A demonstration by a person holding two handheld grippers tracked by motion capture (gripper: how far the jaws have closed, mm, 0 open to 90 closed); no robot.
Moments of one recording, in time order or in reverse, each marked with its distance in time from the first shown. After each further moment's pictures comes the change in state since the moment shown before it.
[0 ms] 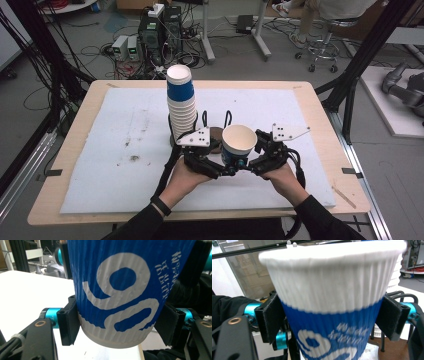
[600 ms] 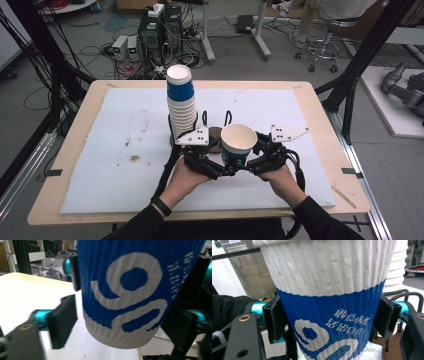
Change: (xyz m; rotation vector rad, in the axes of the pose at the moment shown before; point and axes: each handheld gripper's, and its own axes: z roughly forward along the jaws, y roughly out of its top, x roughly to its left) left arm -0.001 0.001 0.000 -0.044 0.005 -0.026; right arm 0.001 -0.003 0.002 0.001 0.014 0.012
